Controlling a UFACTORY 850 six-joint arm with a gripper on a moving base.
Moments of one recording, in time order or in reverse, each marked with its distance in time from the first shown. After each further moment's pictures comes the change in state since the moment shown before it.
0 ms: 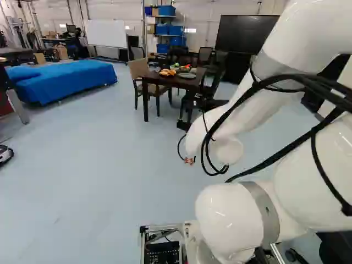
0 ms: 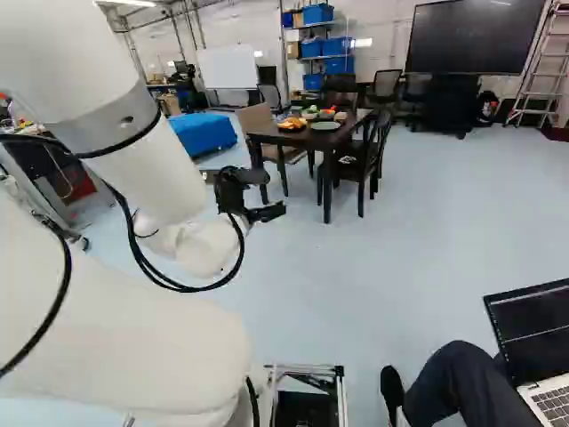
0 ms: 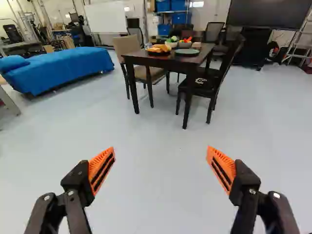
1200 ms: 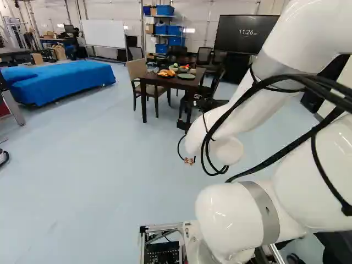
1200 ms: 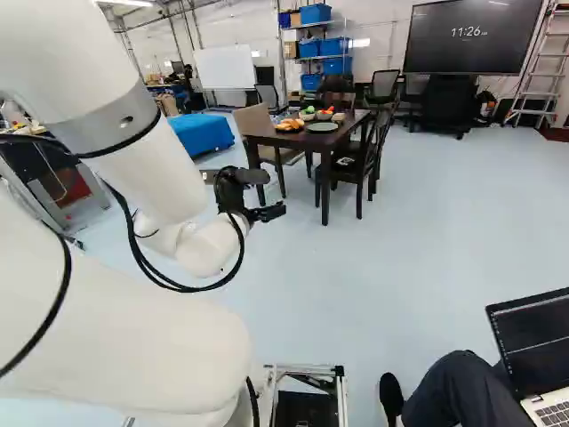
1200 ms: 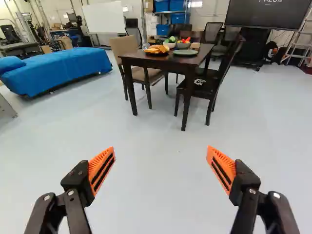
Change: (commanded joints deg) arm 0.0 0.0 0.0 0.0 0.0 0.0
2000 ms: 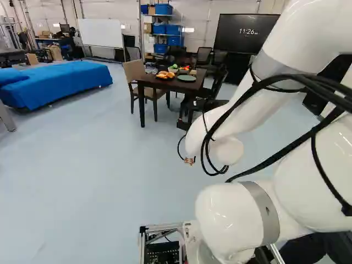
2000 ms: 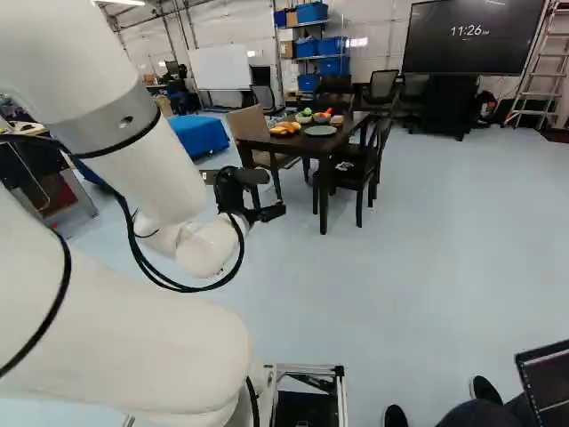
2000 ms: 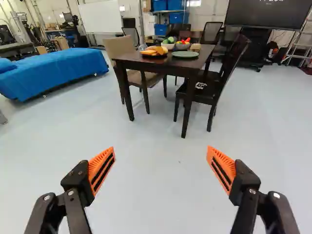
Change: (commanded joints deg) arm 0.0 0.0 0.0 0.0 0.0 0.0
